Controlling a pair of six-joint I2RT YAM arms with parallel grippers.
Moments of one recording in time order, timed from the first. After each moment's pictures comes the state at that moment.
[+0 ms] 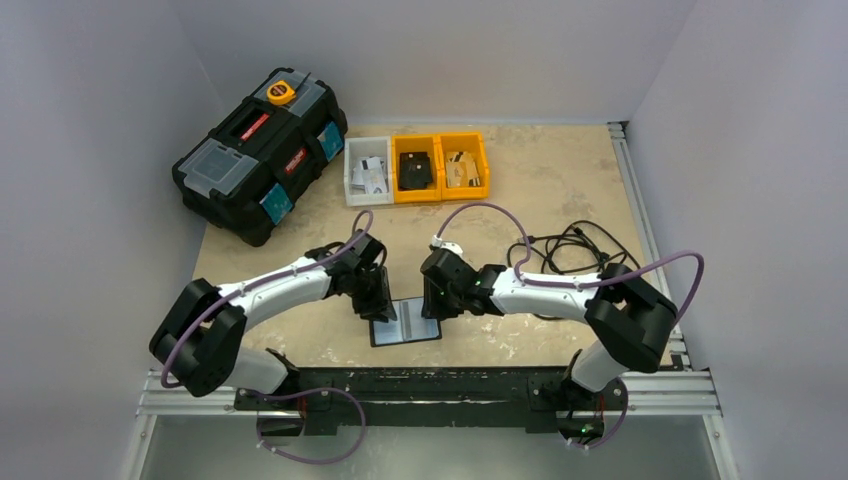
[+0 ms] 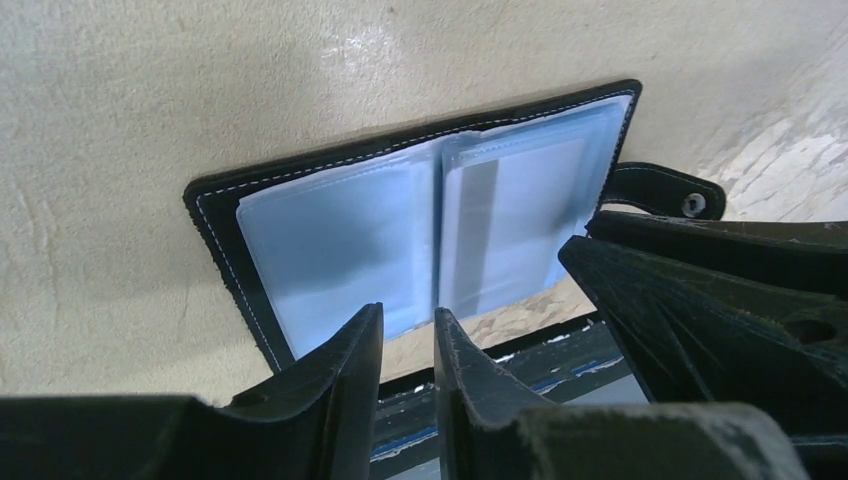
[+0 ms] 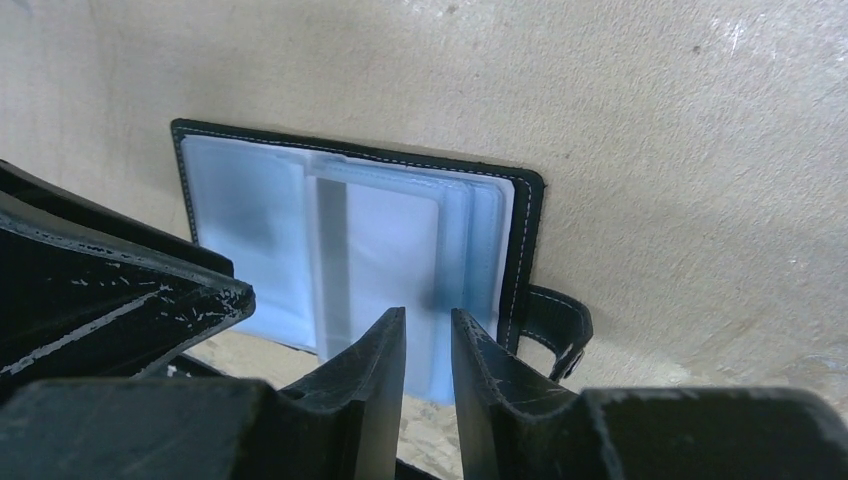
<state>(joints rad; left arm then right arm) -0.65 1.38 0.74 -0.55 0.24 -0.85 1.01 1.56 0.85 -0.27 0.08 0.89</state>
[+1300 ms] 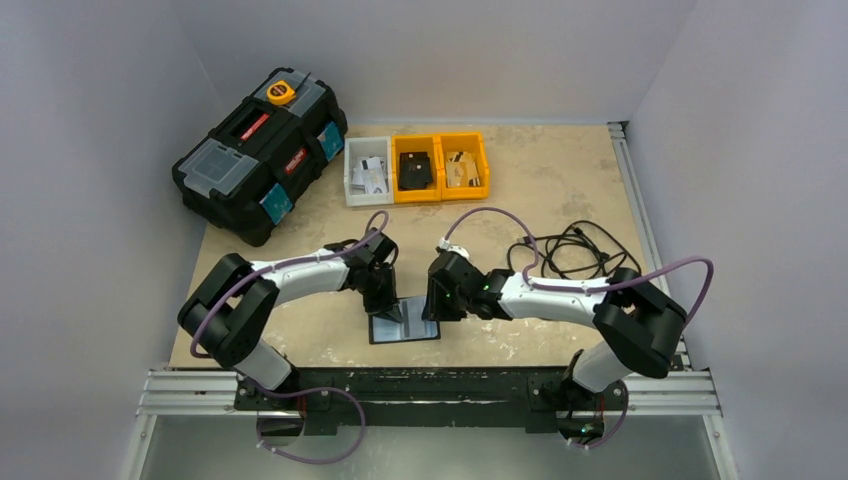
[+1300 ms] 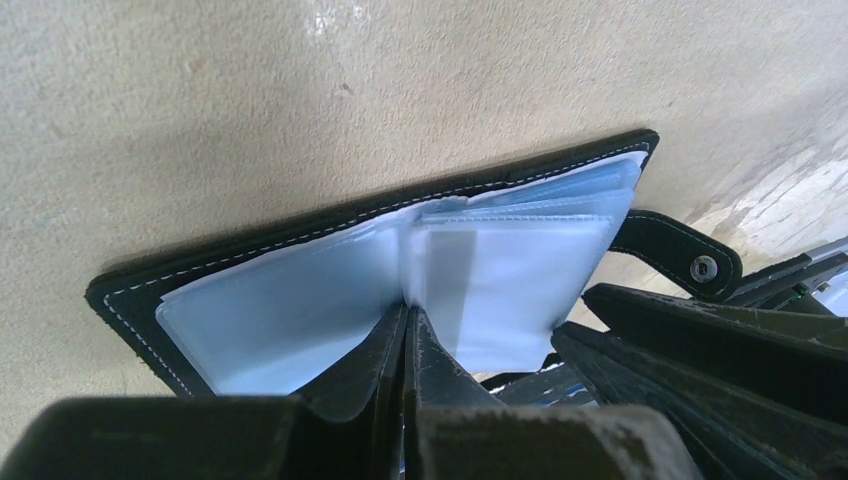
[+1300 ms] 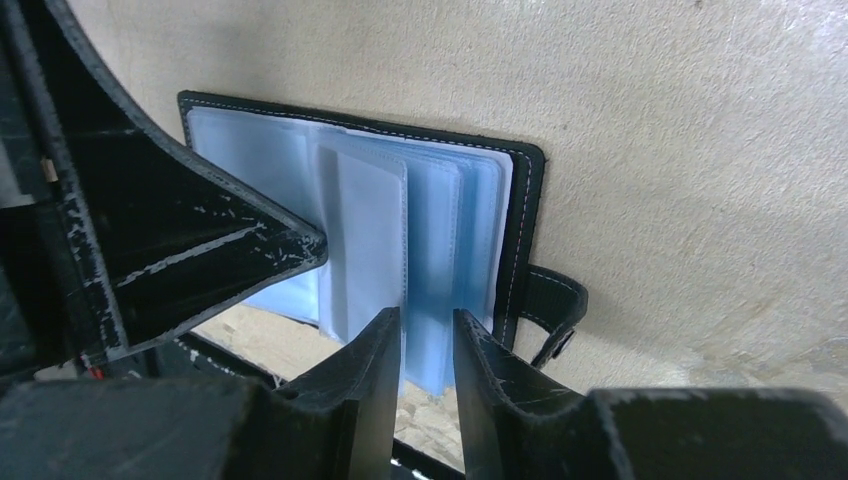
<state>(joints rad) -0.67 1.56 0.77 -0.44 0.28 -0.85 1.00 1.53 0.79 -0.22 0.05 0.95</state>
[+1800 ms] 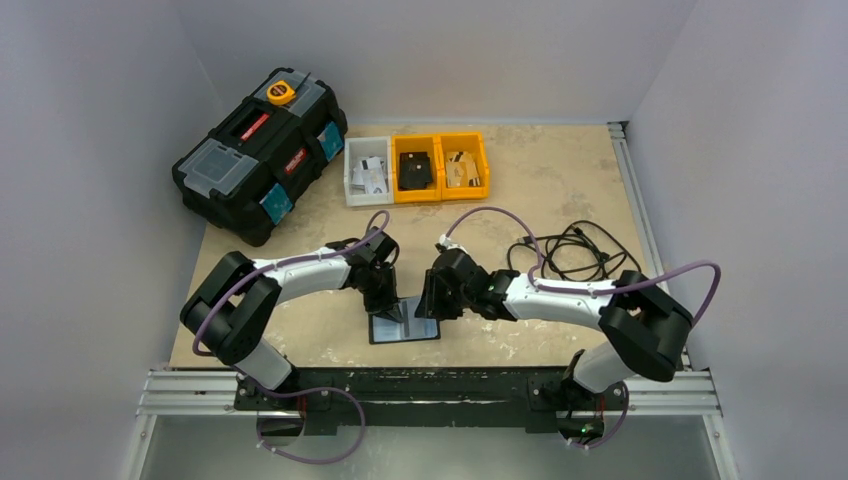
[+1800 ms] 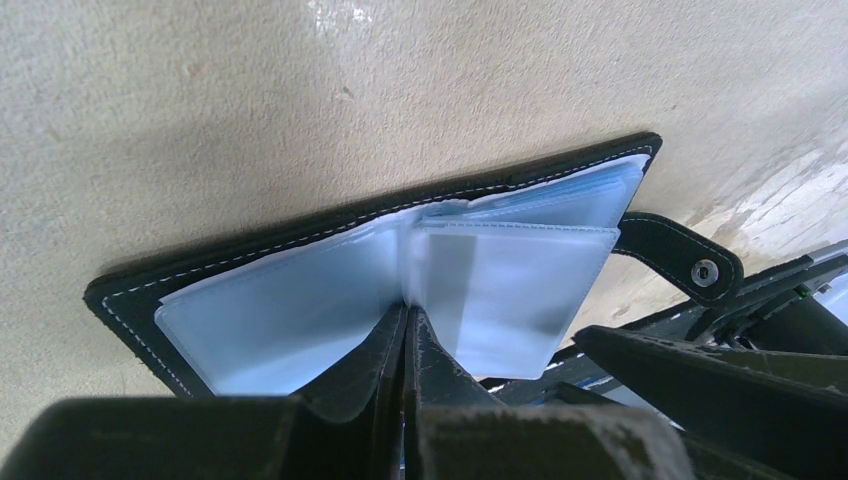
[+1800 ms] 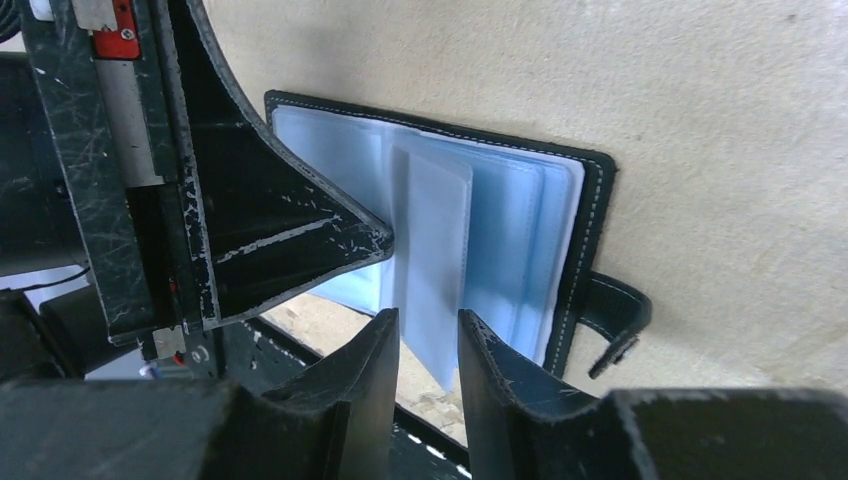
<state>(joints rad) -0.67 1.59 0.79 -0.47 0.29 -0.85 0.98 1.49 0.76 -0.13 -0.03 0.97</state>
